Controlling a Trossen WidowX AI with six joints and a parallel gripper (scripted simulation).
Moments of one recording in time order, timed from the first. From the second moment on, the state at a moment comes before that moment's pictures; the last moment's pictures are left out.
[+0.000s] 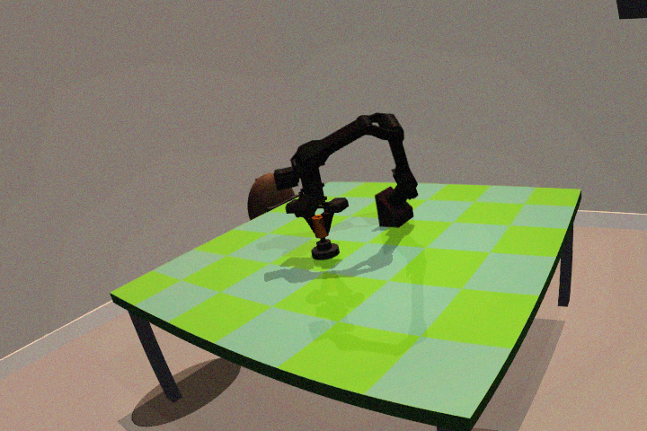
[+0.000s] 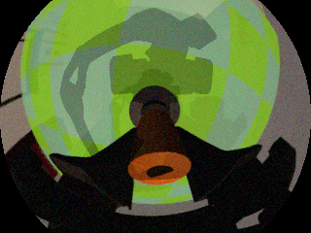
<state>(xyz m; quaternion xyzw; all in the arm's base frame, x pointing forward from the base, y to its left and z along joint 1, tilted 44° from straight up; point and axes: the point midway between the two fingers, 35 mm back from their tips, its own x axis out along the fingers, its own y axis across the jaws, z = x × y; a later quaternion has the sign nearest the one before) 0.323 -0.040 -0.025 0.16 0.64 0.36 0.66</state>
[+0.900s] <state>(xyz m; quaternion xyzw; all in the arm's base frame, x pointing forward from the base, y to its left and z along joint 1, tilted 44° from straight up) 0.323 -0.040 -0.025 0.10 0.61 0.42 0.67</state>
